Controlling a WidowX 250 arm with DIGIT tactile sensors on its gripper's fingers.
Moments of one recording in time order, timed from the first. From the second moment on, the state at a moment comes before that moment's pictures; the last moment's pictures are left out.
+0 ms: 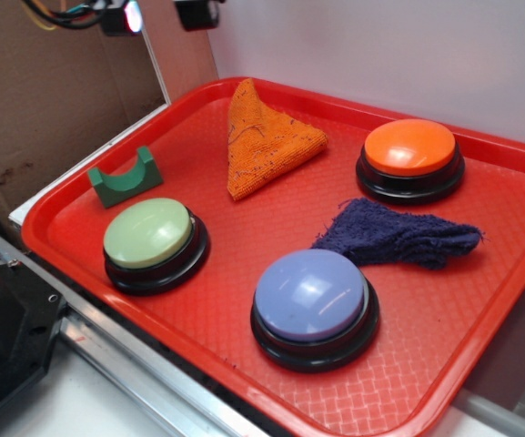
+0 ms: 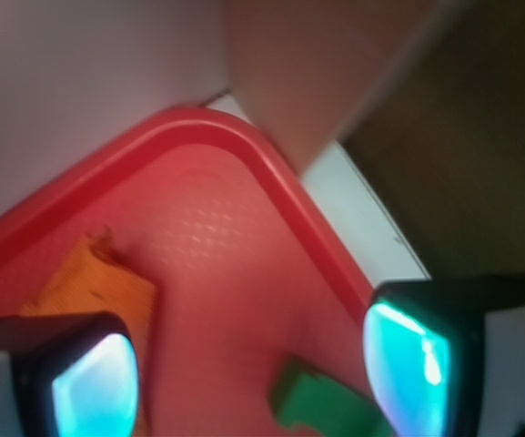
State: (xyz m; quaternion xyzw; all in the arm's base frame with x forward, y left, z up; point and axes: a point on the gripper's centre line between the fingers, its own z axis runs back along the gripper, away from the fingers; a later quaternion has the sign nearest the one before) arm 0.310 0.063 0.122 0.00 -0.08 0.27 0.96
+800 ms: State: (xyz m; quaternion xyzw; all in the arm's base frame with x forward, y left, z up) arm 0.305 0.000 0.029 -0.03 0.08 0.23 0.97
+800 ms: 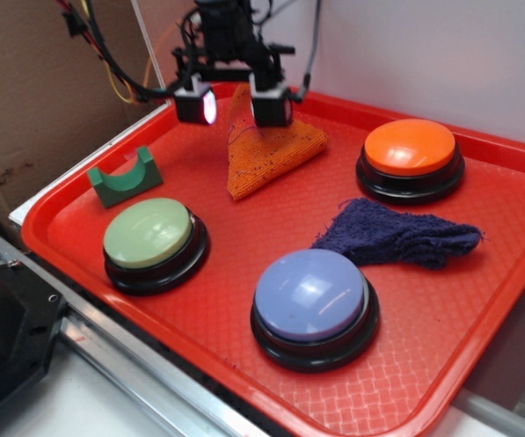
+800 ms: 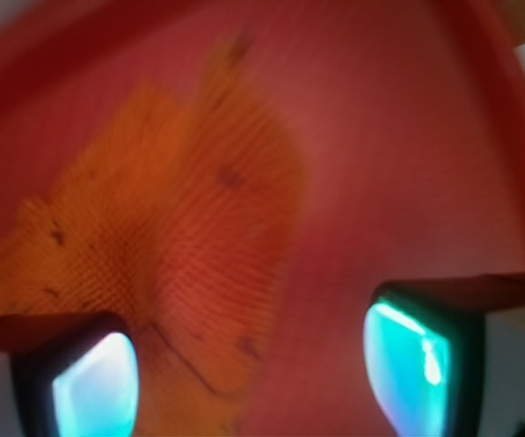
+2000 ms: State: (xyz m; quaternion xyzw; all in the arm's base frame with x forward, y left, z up) arm 0.298 0.006 0.077 0.05 0.09 0.13 0.99
